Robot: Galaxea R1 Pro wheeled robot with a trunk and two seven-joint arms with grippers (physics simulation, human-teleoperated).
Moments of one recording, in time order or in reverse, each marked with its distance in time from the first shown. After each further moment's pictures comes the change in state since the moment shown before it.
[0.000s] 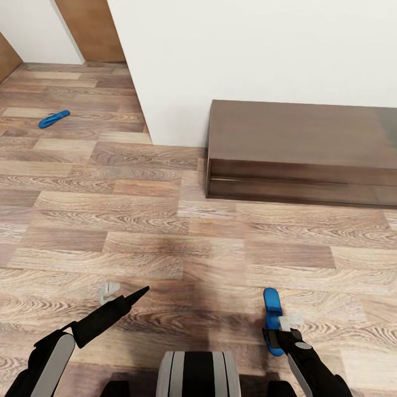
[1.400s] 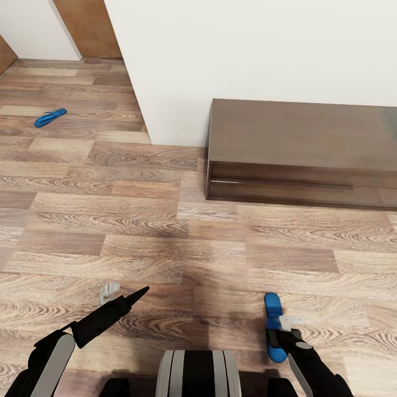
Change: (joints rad) left arm 0.001 0.000 0.000 0.000 0.000 0.000 0.000; right arm 0.000 -0.003 -0.001 -0.002 0.003 0.000 0.001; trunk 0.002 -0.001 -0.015
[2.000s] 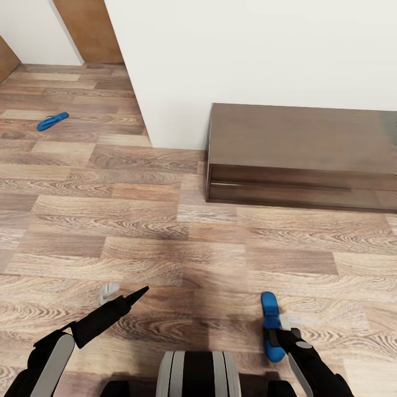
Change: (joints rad) left arm 0.000 0.001 0.001 0.000 0.000 0.000 0.000; right arm 0.000 0.000 0.000 -0.006 -0.002 -0.005 0.003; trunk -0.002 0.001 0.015
